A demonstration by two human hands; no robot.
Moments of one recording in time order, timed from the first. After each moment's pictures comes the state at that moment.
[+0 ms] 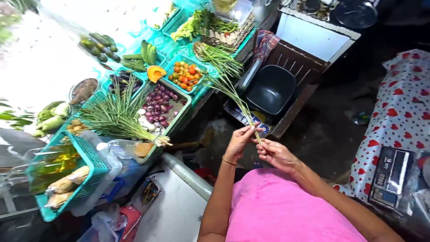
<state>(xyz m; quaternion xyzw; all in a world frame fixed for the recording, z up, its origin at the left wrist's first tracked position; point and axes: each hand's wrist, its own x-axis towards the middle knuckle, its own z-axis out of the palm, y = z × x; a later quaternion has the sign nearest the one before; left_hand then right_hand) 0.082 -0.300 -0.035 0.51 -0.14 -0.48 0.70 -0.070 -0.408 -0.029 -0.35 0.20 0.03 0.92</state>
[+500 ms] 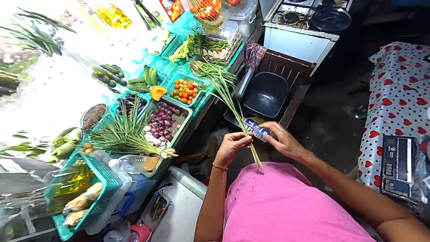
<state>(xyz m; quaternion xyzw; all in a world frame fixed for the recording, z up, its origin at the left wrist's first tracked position) 0.099 -0.265 0.009 0.55 -0.22 -0.50 0.63 -0.068 -0.437 -0.001 -0.85 0.08 -0.16 0.50</state>
